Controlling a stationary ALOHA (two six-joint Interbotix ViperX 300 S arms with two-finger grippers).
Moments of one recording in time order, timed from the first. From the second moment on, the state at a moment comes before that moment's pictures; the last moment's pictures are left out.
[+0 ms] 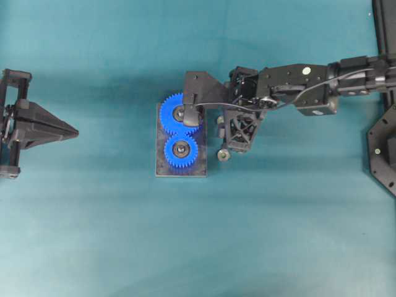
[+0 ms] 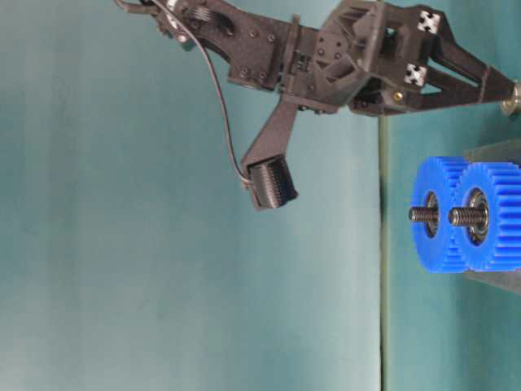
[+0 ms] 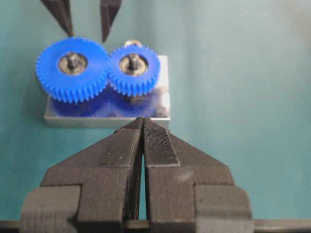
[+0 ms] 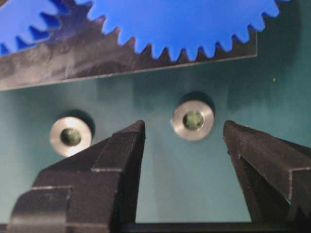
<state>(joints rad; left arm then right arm) -0.03 -0.87 1.12 0.01 0.13 -0.04 -0.16 0.18 0.49 0.02 0.60 -0.04</state>
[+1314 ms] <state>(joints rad) -0.03 -0.91 1.13 0.01 0.13 -0.04 -0.18 0.23 0.48 0.02 0.58 -0.02</state>
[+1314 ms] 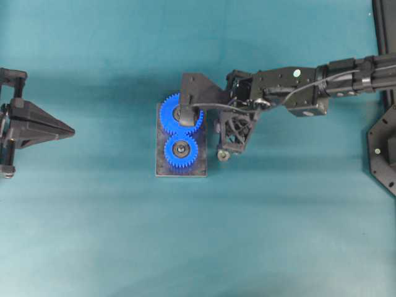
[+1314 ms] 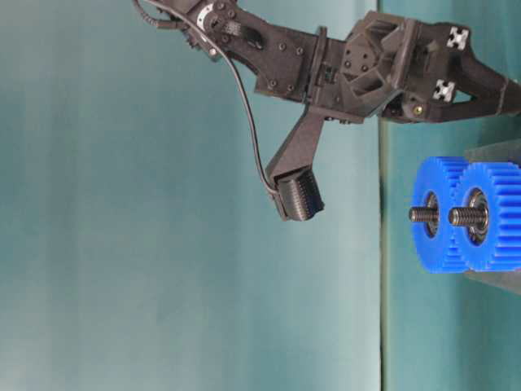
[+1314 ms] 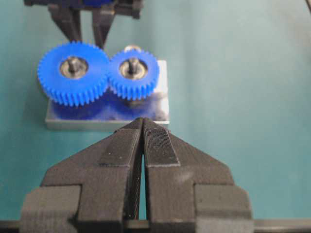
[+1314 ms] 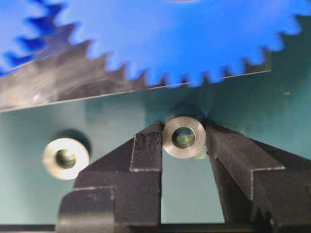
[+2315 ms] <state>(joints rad) -0.03 -0.92 1.13 0.01 0.13 -0.05 -0.13 0.20 0.15 0.00 0.82 -0.03</state>
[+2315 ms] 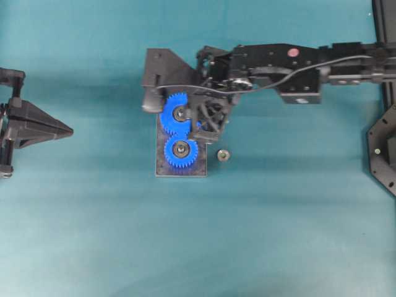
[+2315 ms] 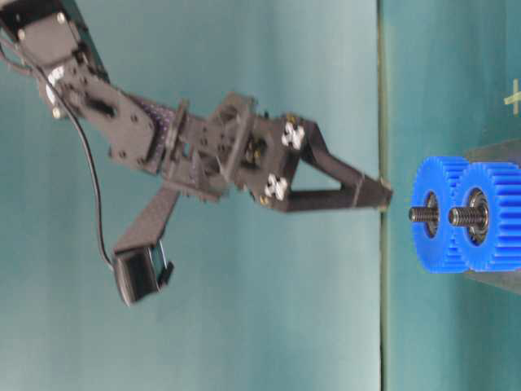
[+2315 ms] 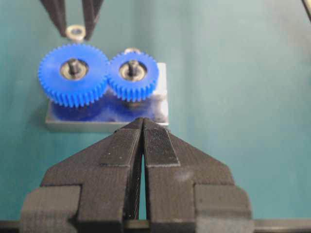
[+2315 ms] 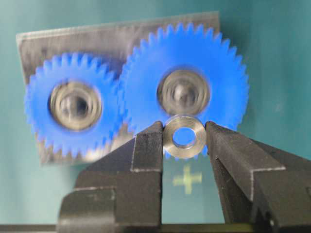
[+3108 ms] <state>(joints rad) -0.03 -0.92 1.13 0.01 0.13 -0.05 -0.13 0.29 0.07 -0.02 0.89 -0.04</state>
